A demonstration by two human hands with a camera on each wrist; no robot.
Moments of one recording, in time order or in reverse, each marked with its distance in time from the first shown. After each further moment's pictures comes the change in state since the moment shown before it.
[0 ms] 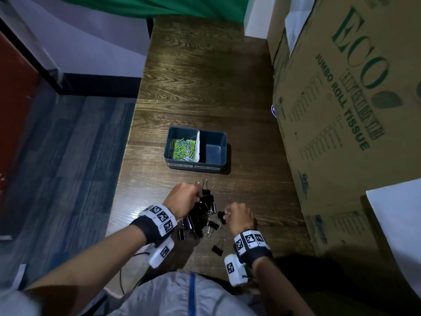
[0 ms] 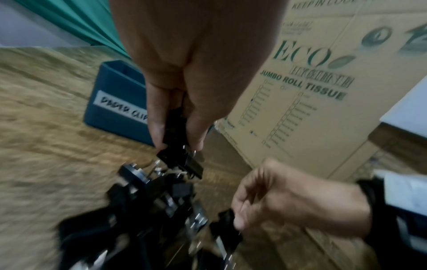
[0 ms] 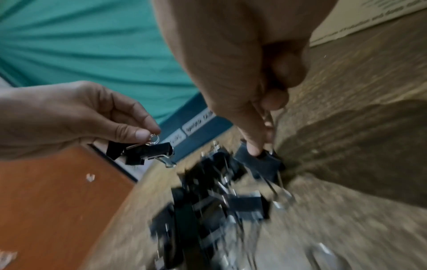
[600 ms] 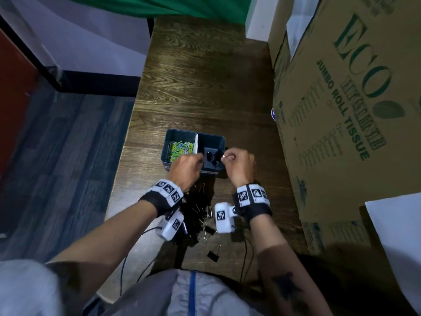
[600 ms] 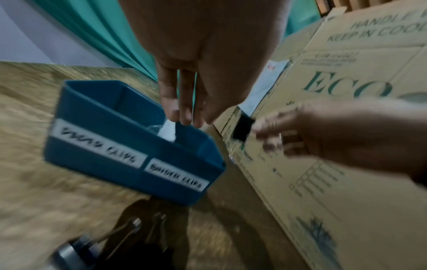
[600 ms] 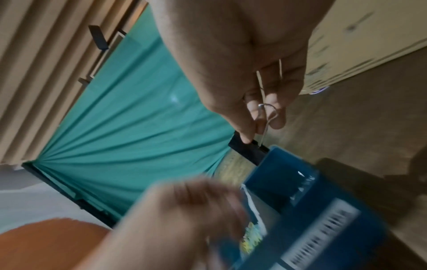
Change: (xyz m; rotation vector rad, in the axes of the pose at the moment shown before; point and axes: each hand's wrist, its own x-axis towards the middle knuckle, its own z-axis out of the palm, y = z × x) left_hand 0.070 0.006 -0.034 0.042 0.310 -0.025; right_hand 0.062 -0.058 -0.124 0.458 0.414 -0.067
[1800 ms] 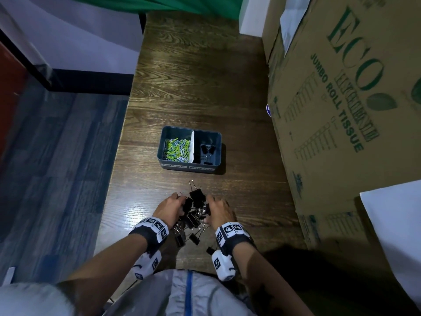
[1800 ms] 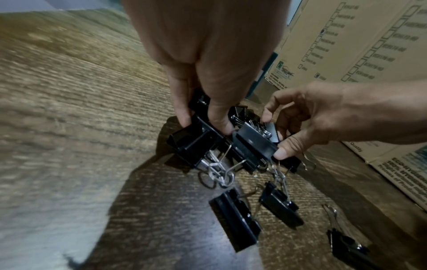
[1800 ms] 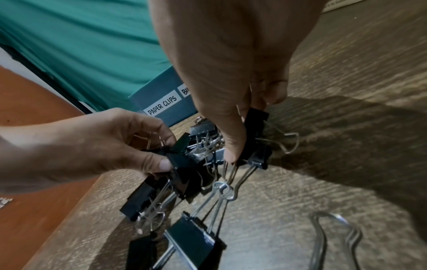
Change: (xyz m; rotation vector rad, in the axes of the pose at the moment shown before) left_hand -0.102 -0.051 0.062 0.058 -0.437 -0.151; right_hand -0.093 0.090 0.094 -0.491 -0.459 -0.107
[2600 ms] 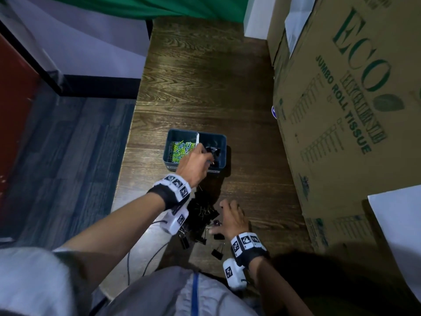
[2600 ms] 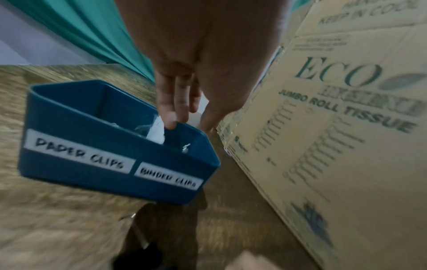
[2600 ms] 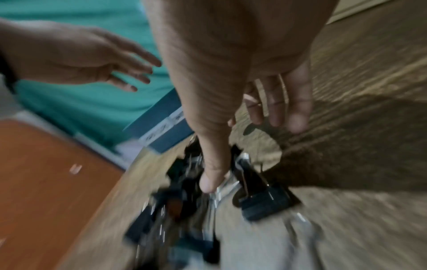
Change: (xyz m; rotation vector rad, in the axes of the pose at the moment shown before) left_hand 0.058 0.075 -0.112 0.044 0.341 0.213; right_hand -0.016 0.021 -0.007 0.106 -0.124 0.111
